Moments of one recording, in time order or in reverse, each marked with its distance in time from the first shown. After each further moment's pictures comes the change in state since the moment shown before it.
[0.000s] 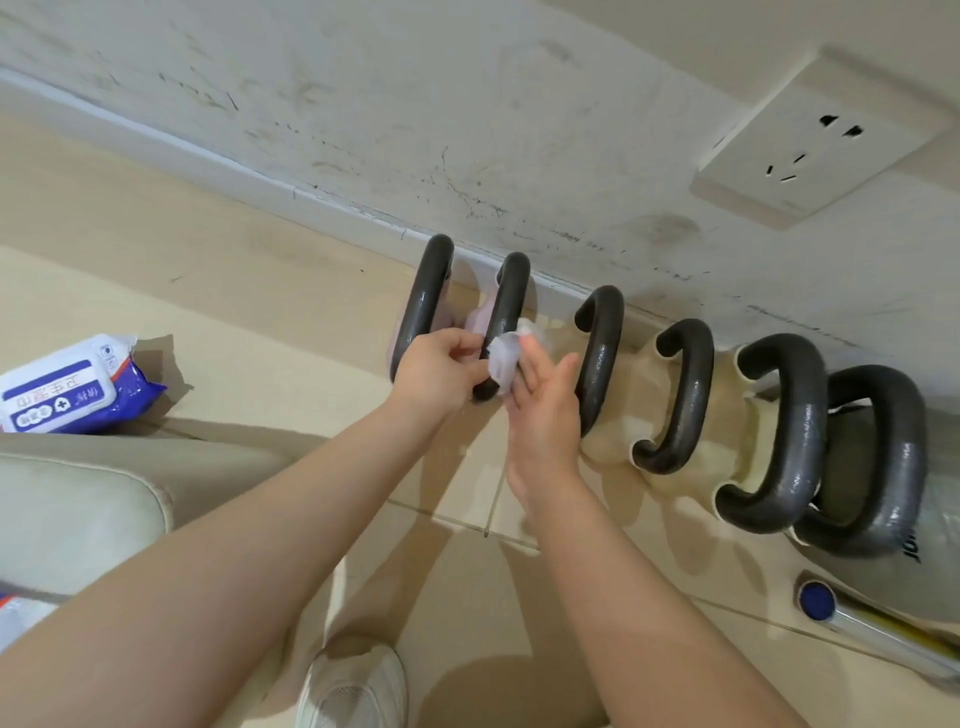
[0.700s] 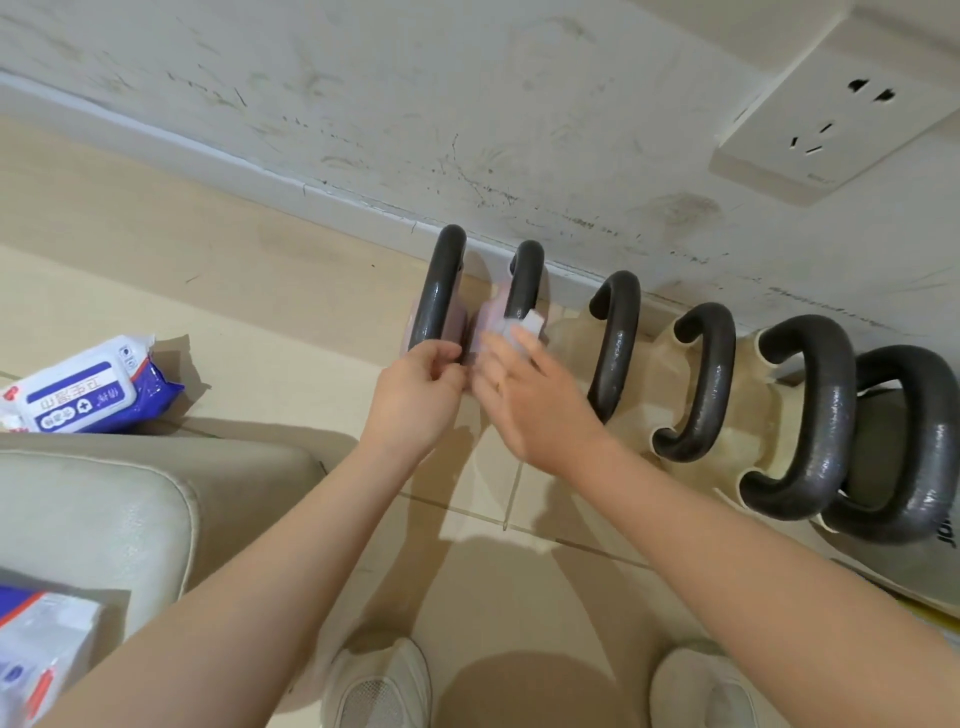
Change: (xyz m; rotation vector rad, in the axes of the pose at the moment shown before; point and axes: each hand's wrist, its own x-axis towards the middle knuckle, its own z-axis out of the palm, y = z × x) left_hand -0.014 -0.029 -0.021 0.108 0.116 0.057; right_hand 0.028 0.014 -0.026 -1.892 -0.457 -1.194
